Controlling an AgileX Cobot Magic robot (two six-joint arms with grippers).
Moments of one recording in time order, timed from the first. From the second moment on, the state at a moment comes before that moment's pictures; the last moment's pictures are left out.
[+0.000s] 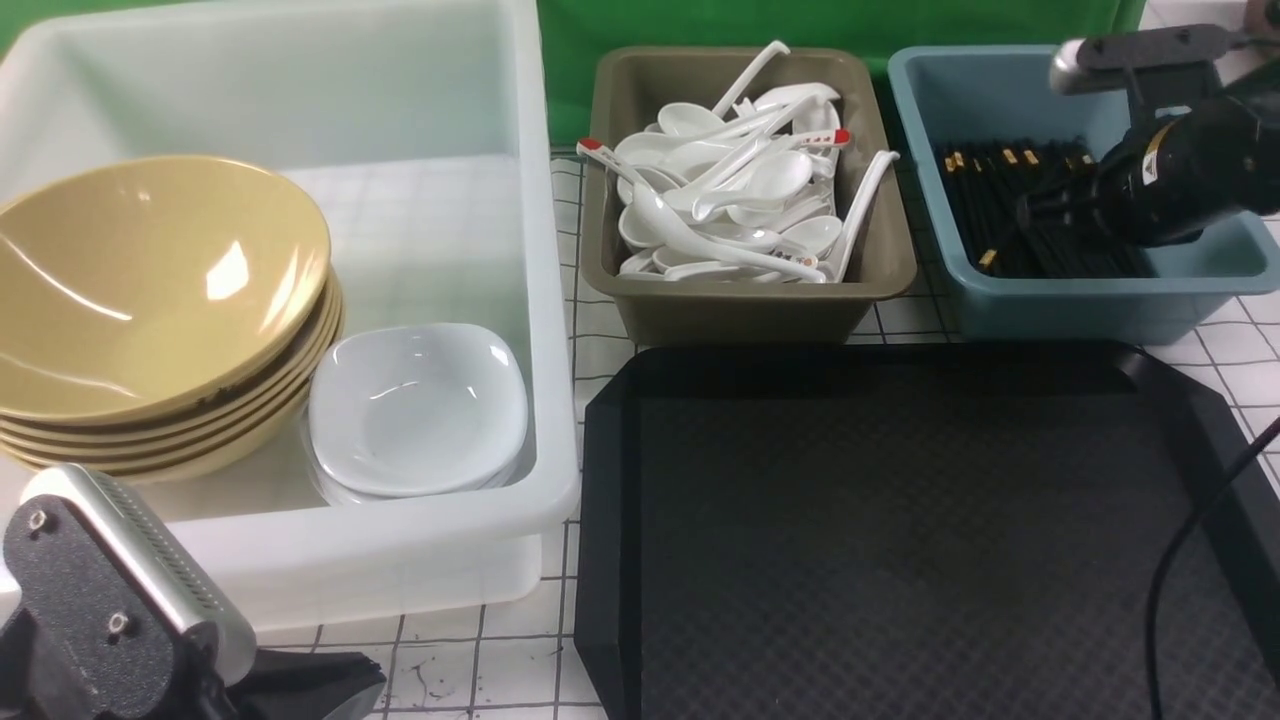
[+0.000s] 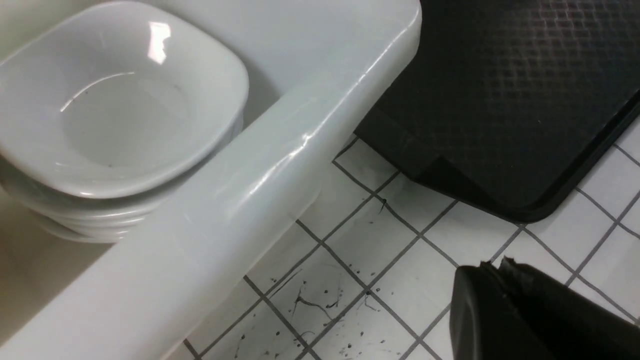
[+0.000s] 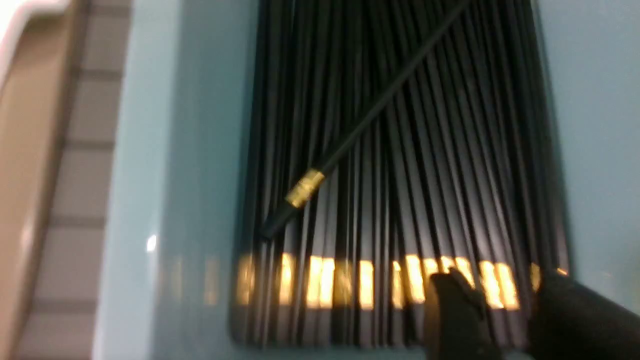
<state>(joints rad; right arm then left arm) 0.14 1.79 -1.33 -0.45 0.52 0.41 -0.86 0.57 -0.40 0.23 0.59 -0.22</state>
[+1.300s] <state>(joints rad) 0.15 0.35 -0.18 -0.28 0.32 0.11 -0.86 0.57 -0.40 0.23 0.60 -0.22</state>
